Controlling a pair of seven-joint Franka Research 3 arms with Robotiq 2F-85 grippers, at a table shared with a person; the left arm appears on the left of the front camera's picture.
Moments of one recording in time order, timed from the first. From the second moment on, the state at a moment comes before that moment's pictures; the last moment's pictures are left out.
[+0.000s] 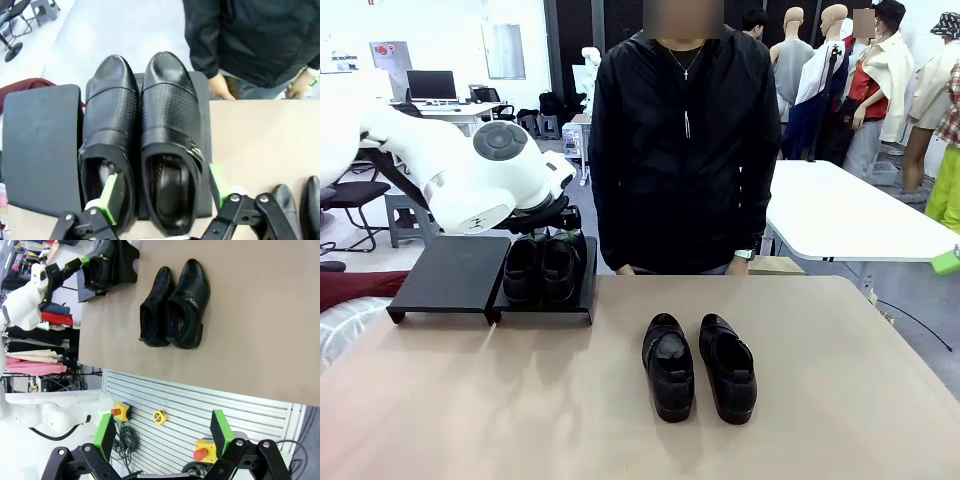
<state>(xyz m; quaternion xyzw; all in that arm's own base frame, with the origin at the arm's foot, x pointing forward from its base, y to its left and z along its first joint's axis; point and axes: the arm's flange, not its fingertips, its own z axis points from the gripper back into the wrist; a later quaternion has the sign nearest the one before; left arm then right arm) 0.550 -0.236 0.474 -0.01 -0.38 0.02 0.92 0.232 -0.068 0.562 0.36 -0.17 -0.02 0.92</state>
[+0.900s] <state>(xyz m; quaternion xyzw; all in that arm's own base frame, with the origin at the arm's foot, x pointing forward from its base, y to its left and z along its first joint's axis) 0.316 -0.083 0.587 -0.25 -0.14 -0.22 0.93 0.231 -0.069 0.562 0.36 -0.17 -0.02 0.92</state>
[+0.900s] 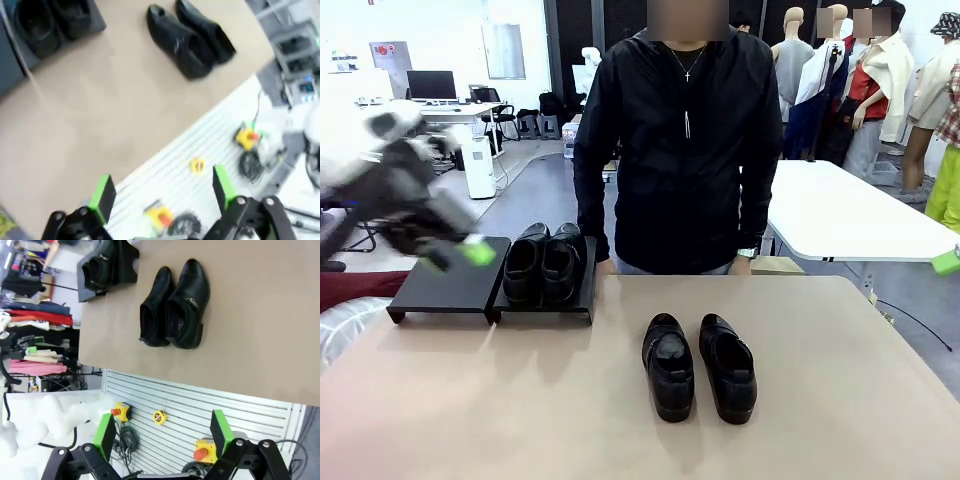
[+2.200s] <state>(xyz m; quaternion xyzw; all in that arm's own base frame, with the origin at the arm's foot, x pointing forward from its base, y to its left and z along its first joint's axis) 0.318 0.038 0.558 -0.38 -0.15 -0.26 0.87 0.231 -0.069 0.562 0.36 -0.17 -0.02 0.92</state>
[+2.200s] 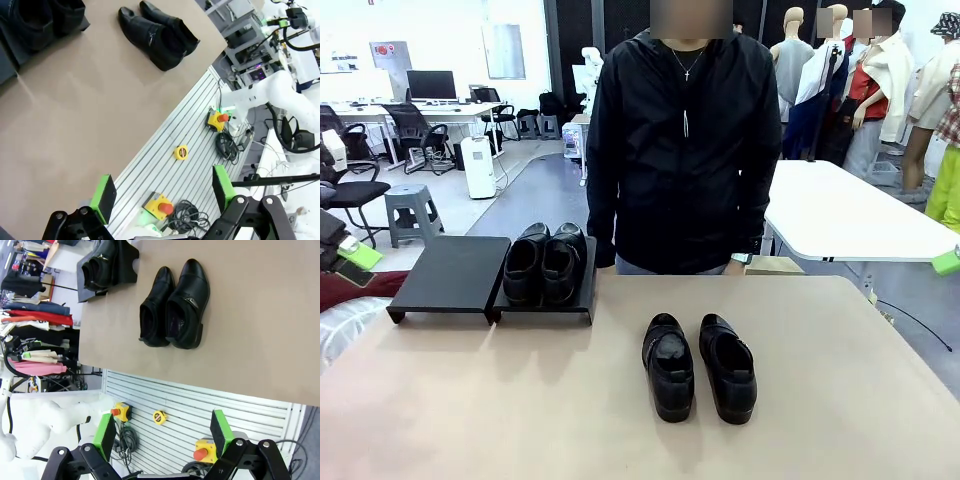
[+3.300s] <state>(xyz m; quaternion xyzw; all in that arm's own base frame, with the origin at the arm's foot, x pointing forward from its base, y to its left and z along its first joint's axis) 0.319 0.037 0.556 -0.38 -0.15 -0.27 0.87 0.297 0.306 0.459 0.13 -0.07 0.12 0.98</state>
